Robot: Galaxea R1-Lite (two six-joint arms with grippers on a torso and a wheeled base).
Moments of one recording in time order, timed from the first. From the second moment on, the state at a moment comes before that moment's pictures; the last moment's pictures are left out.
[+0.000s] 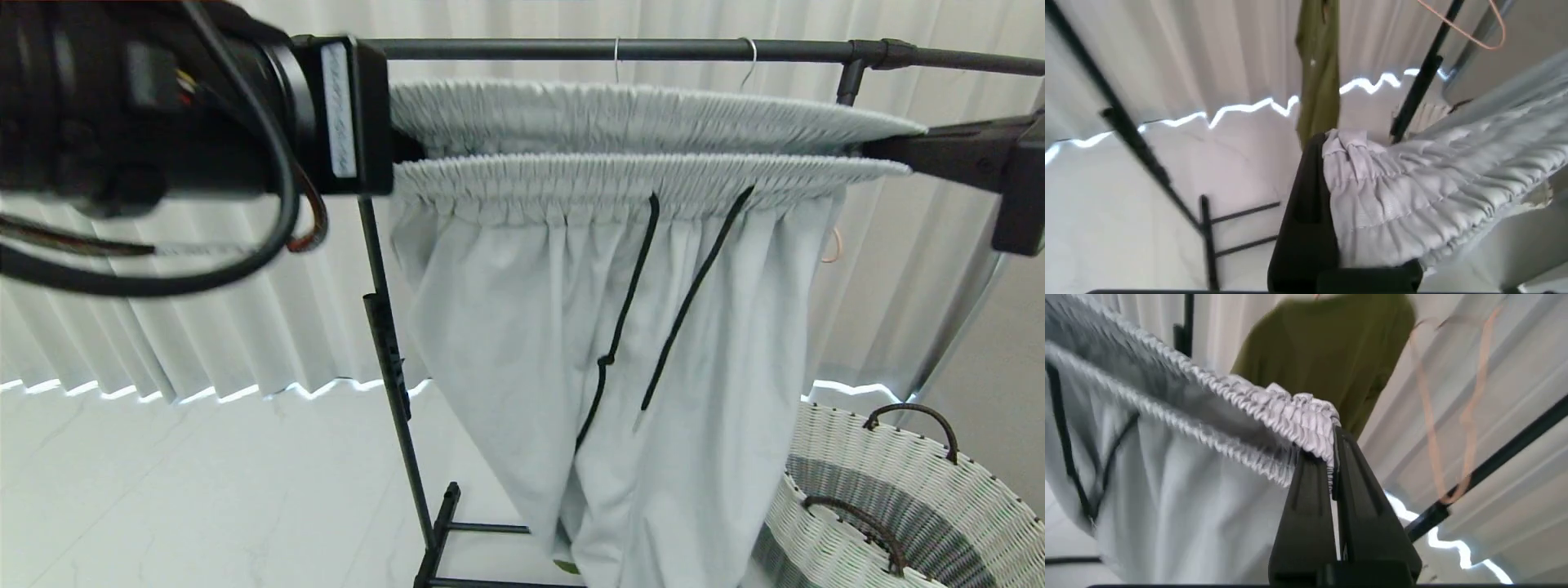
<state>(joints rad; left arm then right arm) -0.80 1.49 -1.73 0.59 0.35 -0.19 0.69 1.26 -1.35 0.17 -0.09 -0.22</state>
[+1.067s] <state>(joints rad) -0.99 1.62 -2.00 0.78 0.49 0.03 0.84 1.00 -1.49 0.80 0.31 -0.28</state>
